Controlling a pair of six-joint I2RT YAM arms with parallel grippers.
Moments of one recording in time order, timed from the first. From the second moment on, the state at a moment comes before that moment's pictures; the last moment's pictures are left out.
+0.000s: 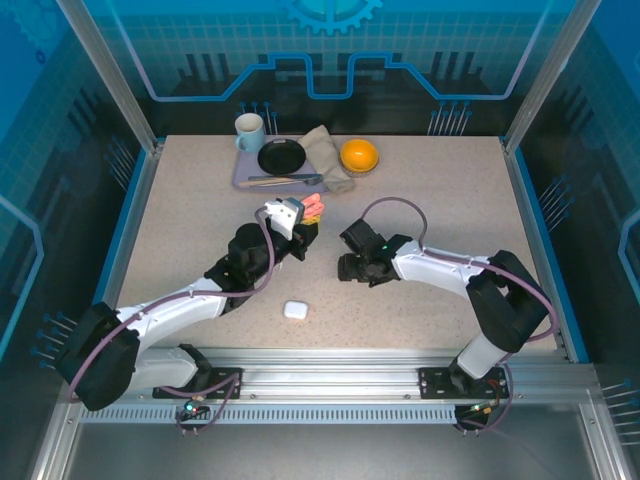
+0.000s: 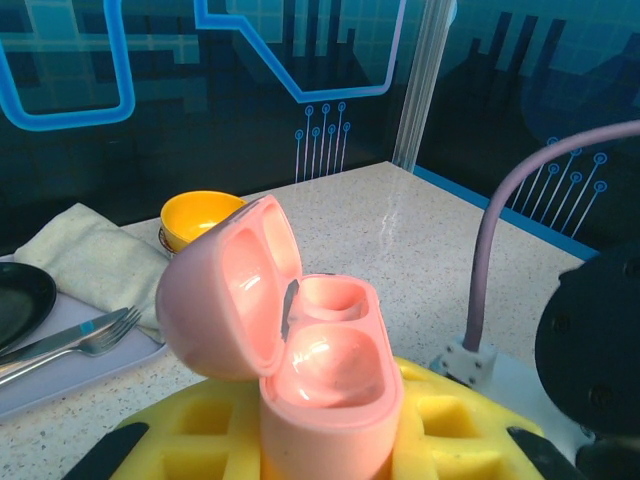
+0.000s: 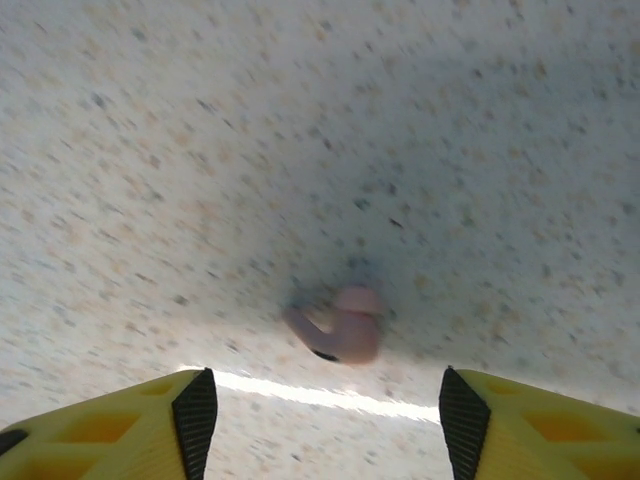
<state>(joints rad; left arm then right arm) -0.64 1.23 0.60 0.54 -0.01 -0.11 0.73 1.62 0.95 -0.52 0.10 0.69</state>
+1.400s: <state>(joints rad) -0.64 1.21 0.59 0.53 -0.01 -0.11 0.63 1.84 1.24 -0.67 0.12 0.66</state>
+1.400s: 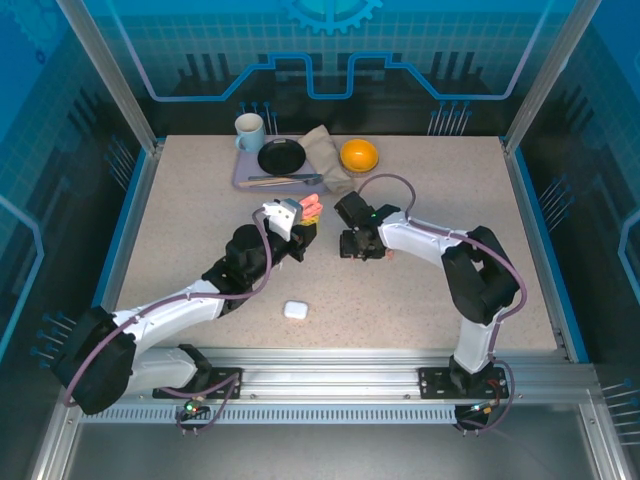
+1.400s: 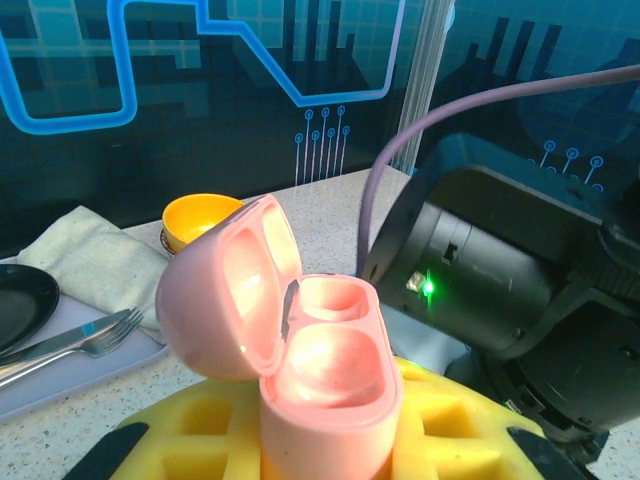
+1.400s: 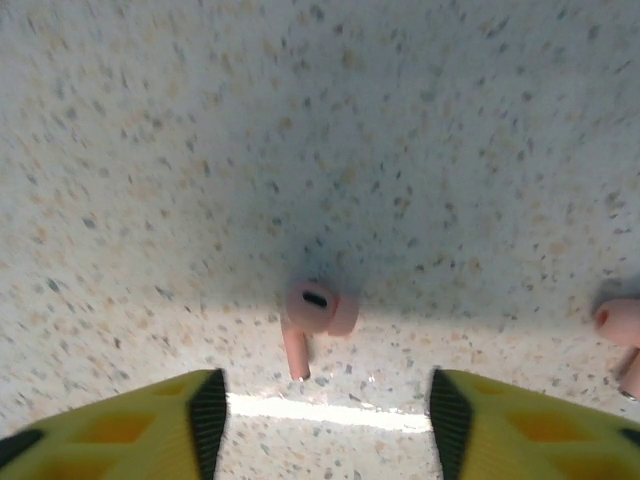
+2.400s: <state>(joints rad) -0.64 1.25 0.59 0.57 -0.01 -0.09 0.61 2.07 1.50 -0.88 0.11 0.97</state>
